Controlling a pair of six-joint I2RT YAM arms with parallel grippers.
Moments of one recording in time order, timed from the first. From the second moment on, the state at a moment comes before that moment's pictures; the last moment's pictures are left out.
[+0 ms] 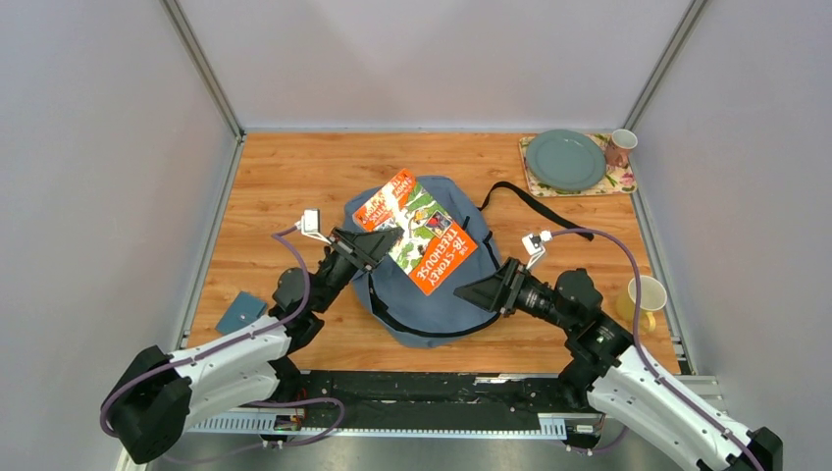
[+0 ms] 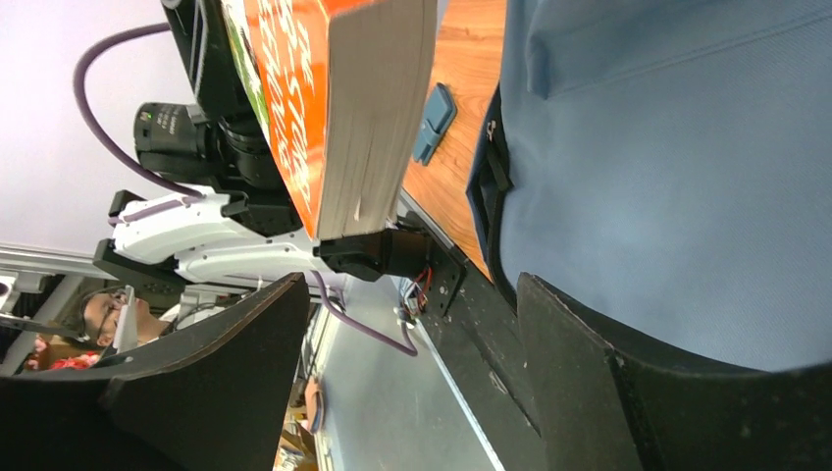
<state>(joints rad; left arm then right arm) -0.74 0.94 0.29 1.02 -0.03 -1.16 0.70 0.55 0.36 0.08 -0.35 1.09</state>
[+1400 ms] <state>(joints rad) -0.74 1.05 0.30 1.06 0.08 -1.22 0.73 0.84 0.40 0.55 -0.35 1.19</state>
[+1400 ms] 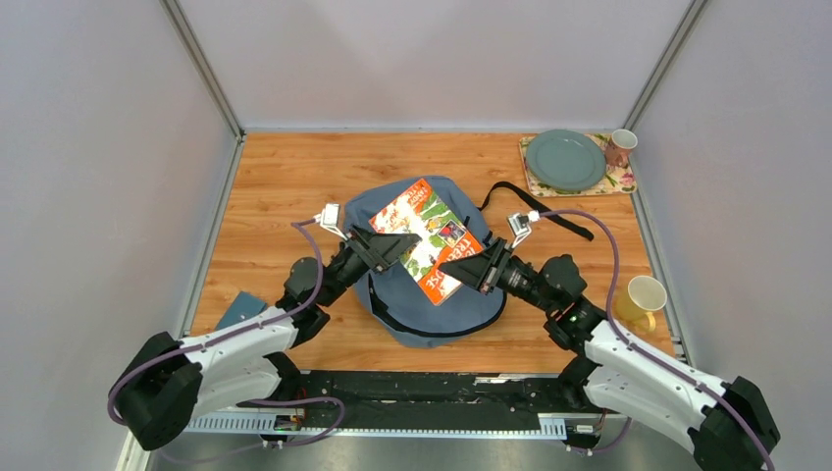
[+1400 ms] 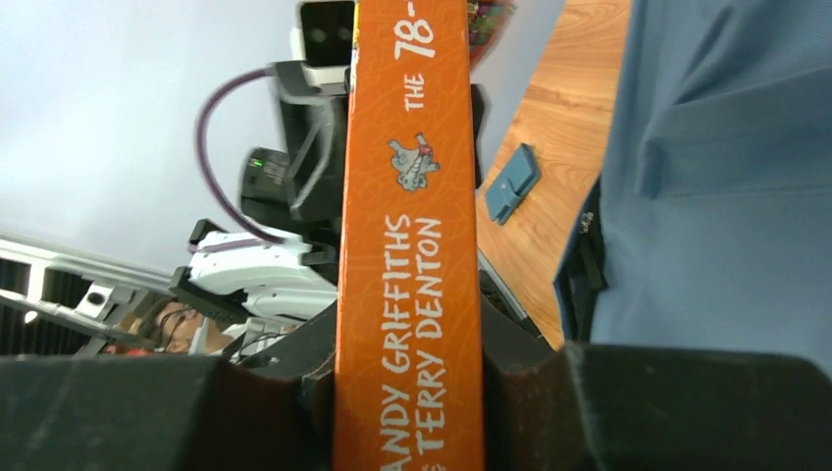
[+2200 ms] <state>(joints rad) -0.90 1.11 0.76 -0.18 0.12 -0.28 0.73 0.02 0.58 -0.77 0.46 1.10</state>
